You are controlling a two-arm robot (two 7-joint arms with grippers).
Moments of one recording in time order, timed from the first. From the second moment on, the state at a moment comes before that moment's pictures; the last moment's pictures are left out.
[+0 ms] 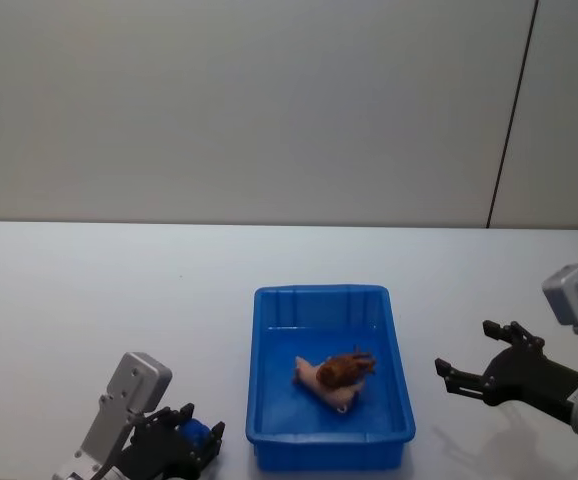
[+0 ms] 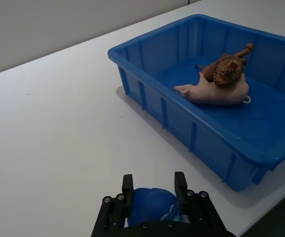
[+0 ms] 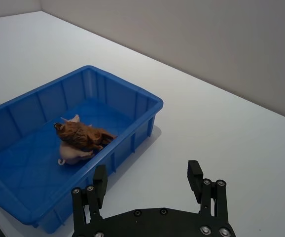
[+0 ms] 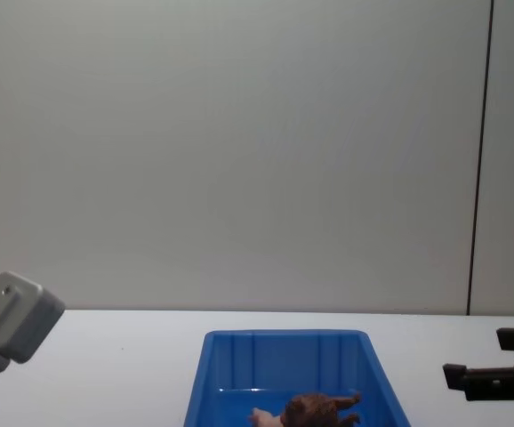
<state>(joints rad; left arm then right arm) -0.11 0.49 0.40 -1.43 -0.32 0.14 -0.24 0.17 0.41 -0.24 -1.49 0.21 0.21 0.48</state>
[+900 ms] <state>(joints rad) -0.12 0.48 0.40 -1.43 -0.30 0.16 -0.27 0.17 0.41 -0.24 -1.49 0.21 0.21 0.48</state>
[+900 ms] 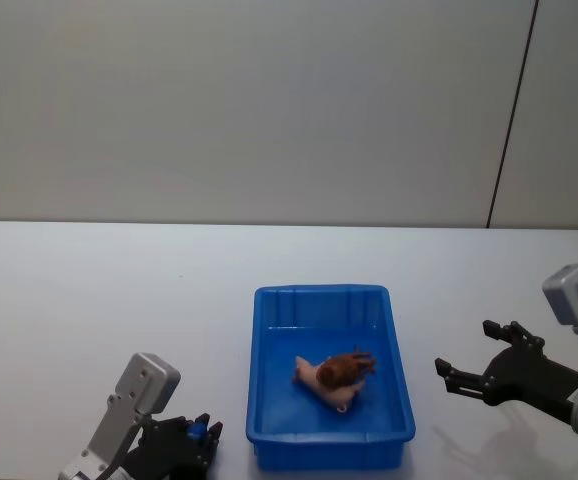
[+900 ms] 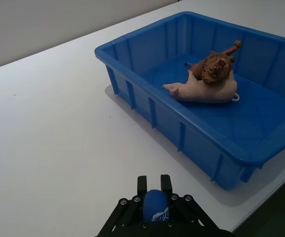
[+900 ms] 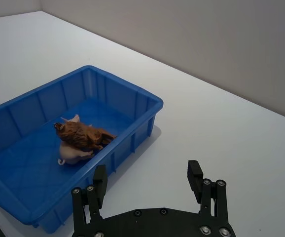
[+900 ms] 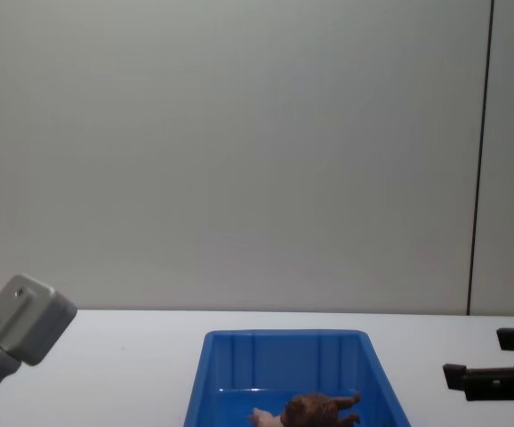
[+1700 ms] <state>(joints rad) -0.18 0.46 0.39 -1.47 -0.21 0.17 -0.29 0.17 0.41 -0.24 -1.49 0.21 0.20 0.48</state>
